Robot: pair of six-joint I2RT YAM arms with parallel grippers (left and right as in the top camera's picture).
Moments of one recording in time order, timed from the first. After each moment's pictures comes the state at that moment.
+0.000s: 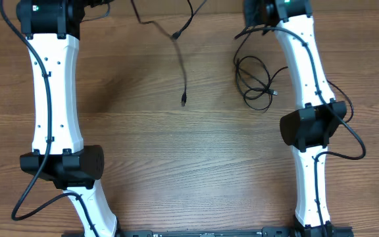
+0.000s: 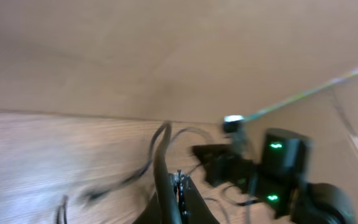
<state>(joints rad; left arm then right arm) -0.02 2.07 2.52 -0.90 0.65 -0.54 0.18 2.51 2.75 -1.14 0.14 0.04</state>
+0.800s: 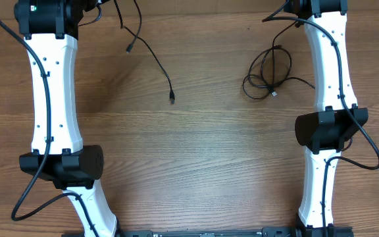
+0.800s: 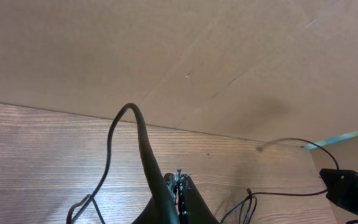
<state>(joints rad) -0.01 2.07 2.52 -0.97 0.37 -0.43 0.08 2.43 2.75 -1.19 0.48 0.26</state>
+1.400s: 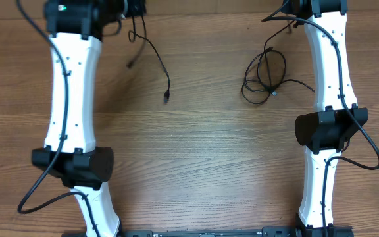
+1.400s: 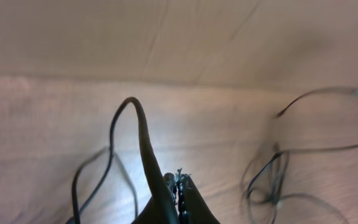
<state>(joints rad) -0.13 2.08 2.49 -1.11 0.23 -0.28 0.08 2.43 2.75 -1.19 0.40 0.27</state>
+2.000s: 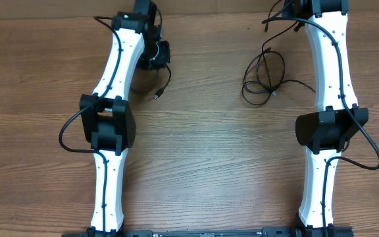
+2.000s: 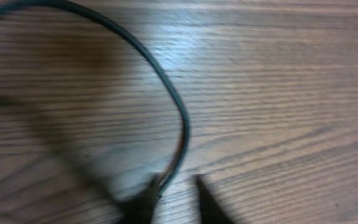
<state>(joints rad) -0.19 2.53 2.44 -1.26 0.20 -0.24 0.08 2.43 2.75 -1.26 0.40 0.27</state>
